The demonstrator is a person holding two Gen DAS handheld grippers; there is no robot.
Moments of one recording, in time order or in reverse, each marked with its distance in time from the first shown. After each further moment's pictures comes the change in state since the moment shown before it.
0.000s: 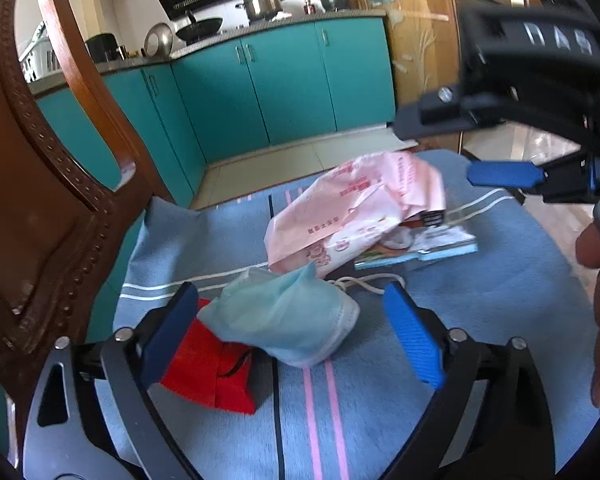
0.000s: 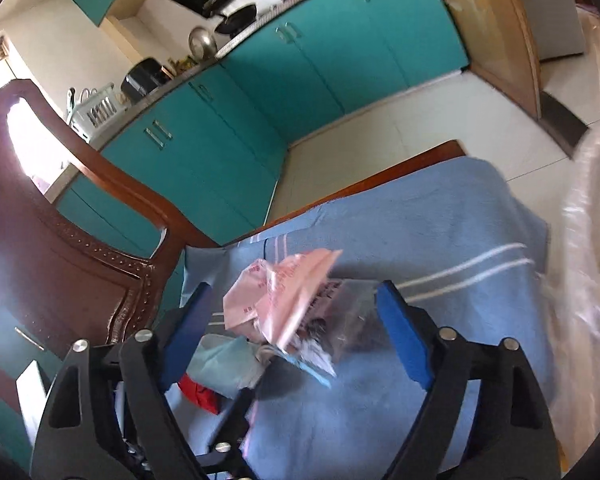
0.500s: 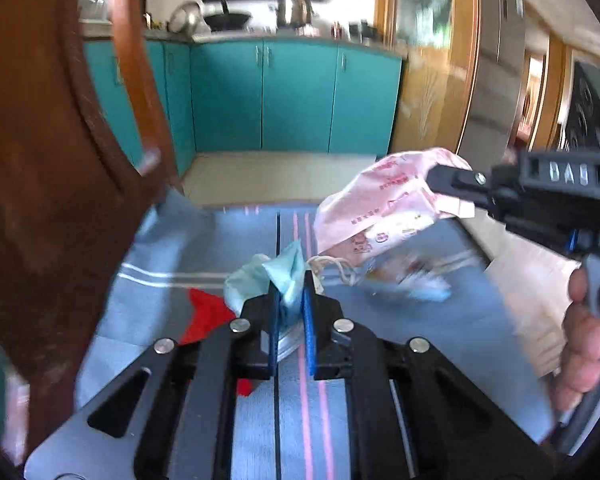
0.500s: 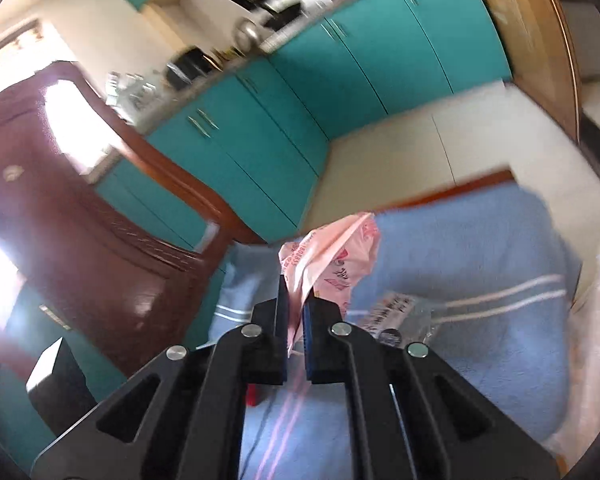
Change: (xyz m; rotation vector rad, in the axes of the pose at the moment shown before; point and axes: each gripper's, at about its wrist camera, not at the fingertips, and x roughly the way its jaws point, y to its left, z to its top) left arm -0.058 0.054 0.009 -0.257 -0.085 -0.148; right arm -0.036 0.034 0.010 -0.117 -0.035 0.140
